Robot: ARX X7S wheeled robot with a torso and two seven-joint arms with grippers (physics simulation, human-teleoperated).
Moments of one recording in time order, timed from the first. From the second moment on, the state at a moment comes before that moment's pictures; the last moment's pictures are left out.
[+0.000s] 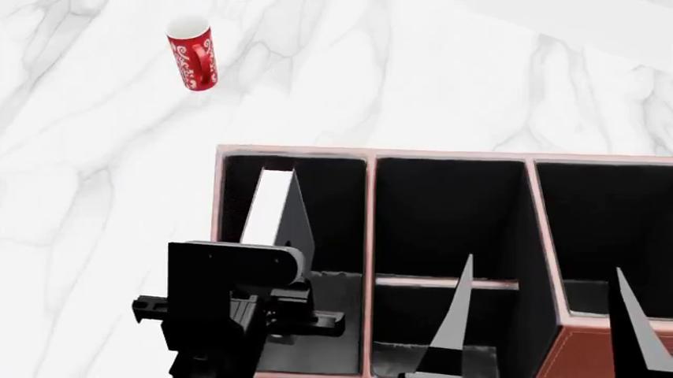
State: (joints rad) left arm -0.58 -0.07 0.62 0.08 -0.53 -0.53 -0.66; right arm -0.05 0.47 -0.18 -0.88 0.32 0.27 0.56
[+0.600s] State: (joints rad) left arm -0.61 -0.02 0.70 -0.17 -0.52 -0.36 -0.68; right arm -0.05 0.47 -0.19 -0.87 0.33 0.26 0.56
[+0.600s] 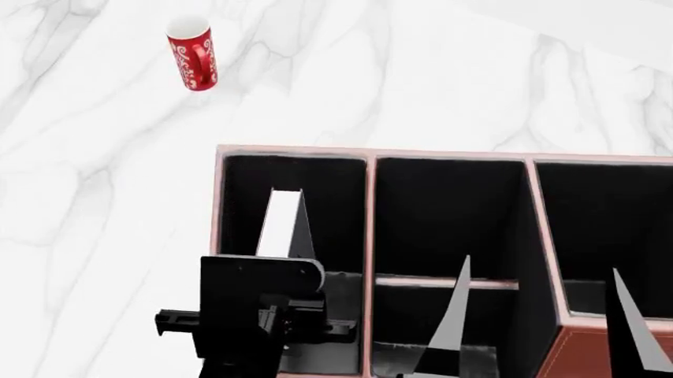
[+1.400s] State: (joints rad) left arm -0.69 -0.04 0.84 -0.35 -0.61 -0.20 -0.71; right arm -0.04 0.48 -0.20 -0.86 0.33 0.25 0.57
